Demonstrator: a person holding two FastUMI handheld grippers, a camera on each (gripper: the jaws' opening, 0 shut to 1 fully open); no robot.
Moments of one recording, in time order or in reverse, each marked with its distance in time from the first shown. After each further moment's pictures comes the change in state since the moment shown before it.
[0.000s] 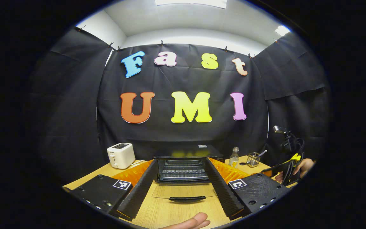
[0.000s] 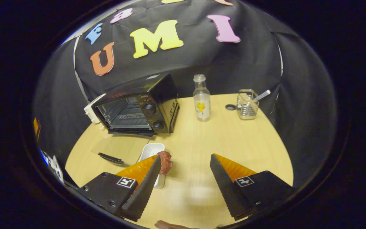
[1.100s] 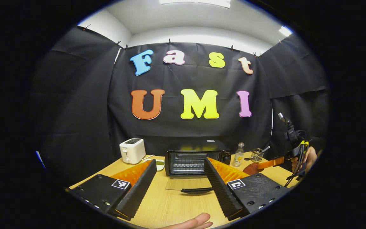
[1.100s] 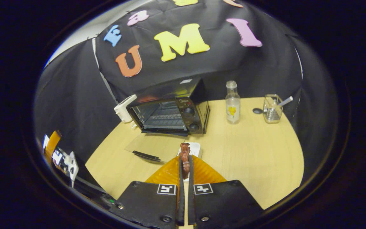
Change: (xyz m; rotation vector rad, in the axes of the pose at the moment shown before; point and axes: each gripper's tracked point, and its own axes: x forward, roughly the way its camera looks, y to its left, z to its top) left arm -0.054 0.041 -0.004 0.010 0.047 0.063; right arm -0.069 0.072 0.009 -0.172 -0.100 0.124
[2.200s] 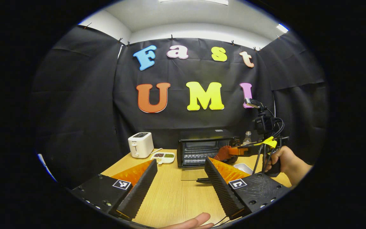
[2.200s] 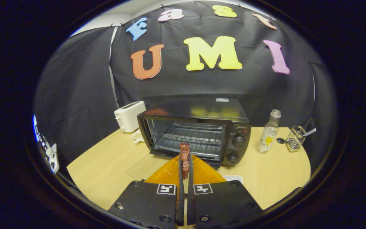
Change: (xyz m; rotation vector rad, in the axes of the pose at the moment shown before) left arm -0.005 0.056 -0.048 0.035 0.066 0.014; right arm 0.153 0.131 0.043 -0.069 -0.170 -0.012
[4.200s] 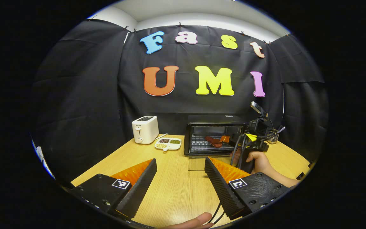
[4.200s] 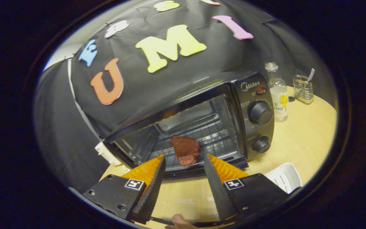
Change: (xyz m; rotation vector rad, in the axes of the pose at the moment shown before) left arm 0.016 0.018 -0.044 -0.046 0.123 0.035; right arm 0.084 -0.016 -0.019 0.359 -0.101 -0.050
